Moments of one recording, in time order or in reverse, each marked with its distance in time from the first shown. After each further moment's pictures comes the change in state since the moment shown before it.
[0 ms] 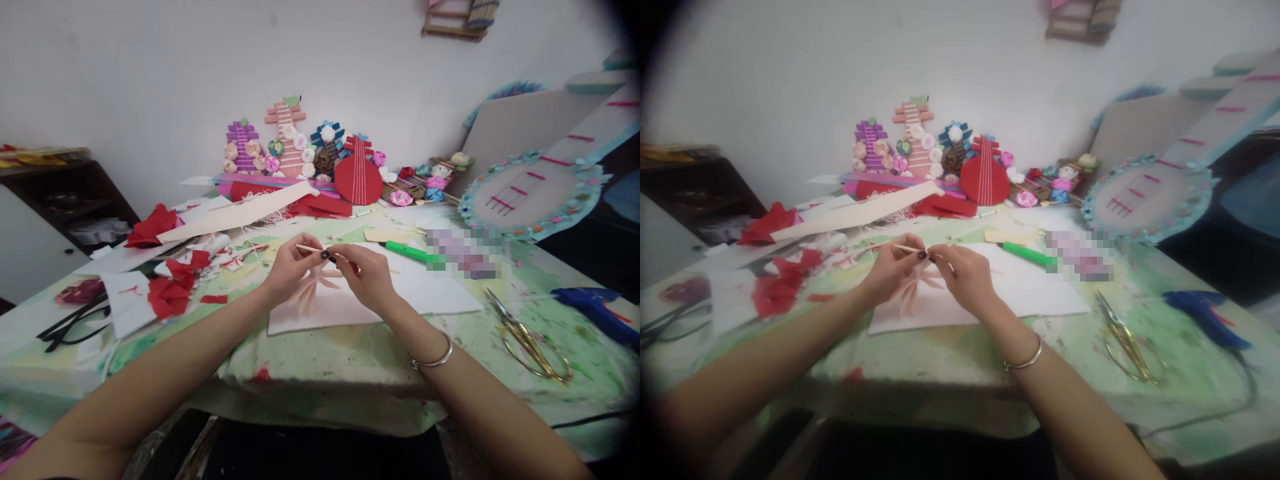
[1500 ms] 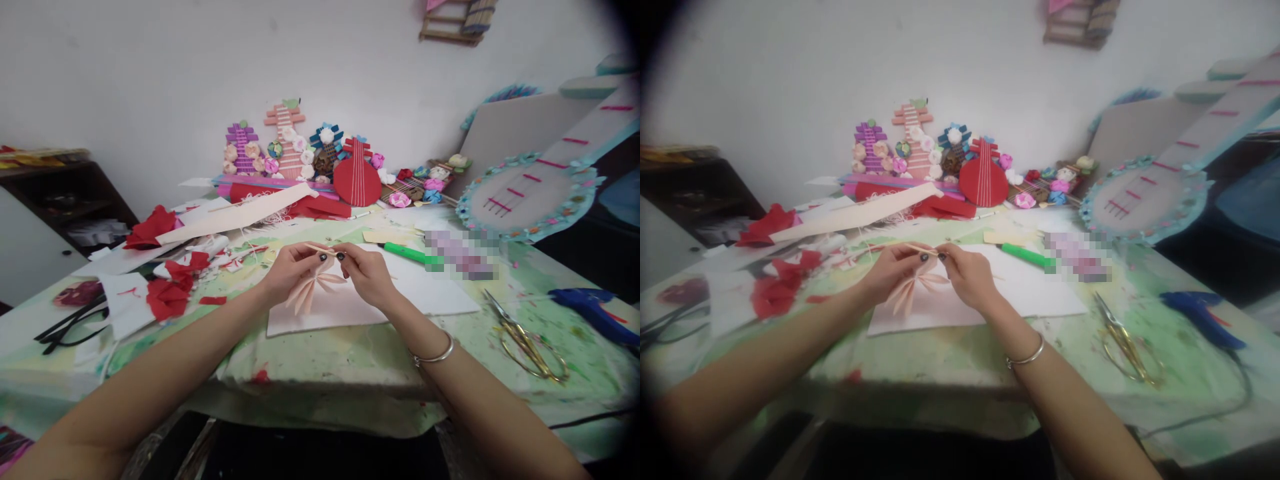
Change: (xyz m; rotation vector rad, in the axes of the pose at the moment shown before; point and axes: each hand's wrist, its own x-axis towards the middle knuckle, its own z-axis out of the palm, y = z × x) left_hand 0.005 -0.008 -0.008 0.006 -0.021 -0.078; right_hand 0.004 0.011 -0.005 0.047 -0.177 0.218
